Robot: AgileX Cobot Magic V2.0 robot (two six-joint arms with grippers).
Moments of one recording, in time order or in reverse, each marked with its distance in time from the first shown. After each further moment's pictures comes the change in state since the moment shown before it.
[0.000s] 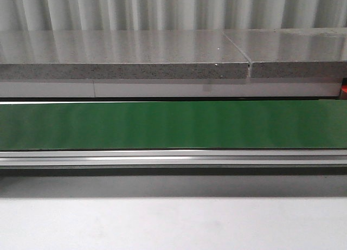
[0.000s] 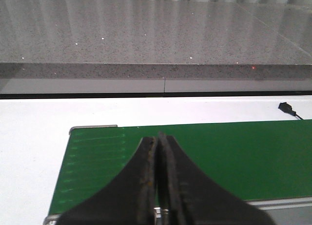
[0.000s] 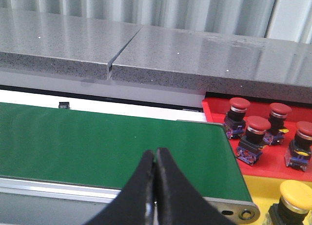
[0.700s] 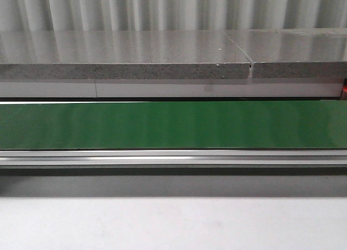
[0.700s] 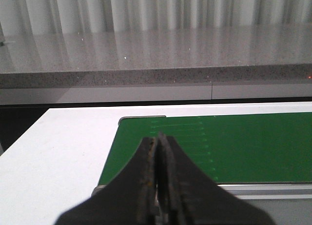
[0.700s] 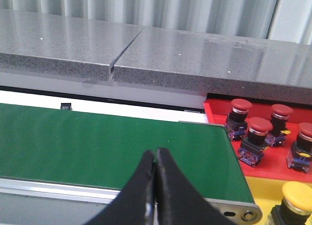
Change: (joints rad) left arm -0.006 -0.320 0.403 0.358 -0.291 -0.272; right arm 0.000 -0.001 0.000 0.000 -0.002 0.001
